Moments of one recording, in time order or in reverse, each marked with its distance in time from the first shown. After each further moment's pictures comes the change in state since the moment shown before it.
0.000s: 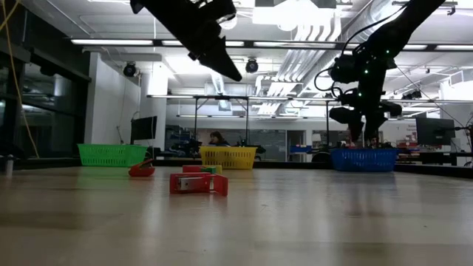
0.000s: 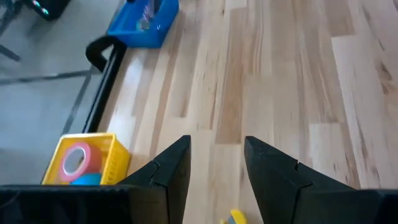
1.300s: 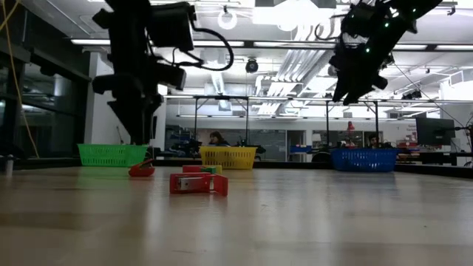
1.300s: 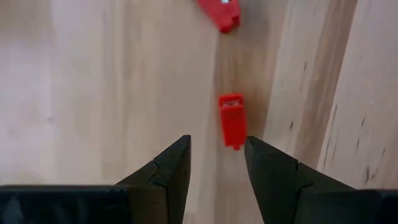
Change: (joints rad) left arm -0.001 0.000 -0.158 -0.545 0.150 -0.234; right arm 0.202 -0.339 0.001 -0.053 -0.252 -0.140
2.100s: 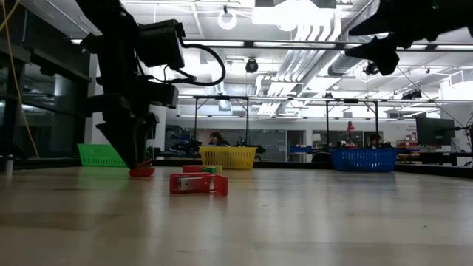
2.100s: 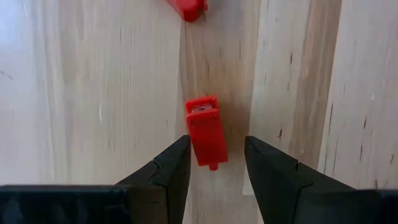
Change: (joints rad) left arm 0.000 0.000 -0.172 0.242 0.098 0.035; right arm 0.478 -0.634 -0.430 0.426 -0.203 0.247
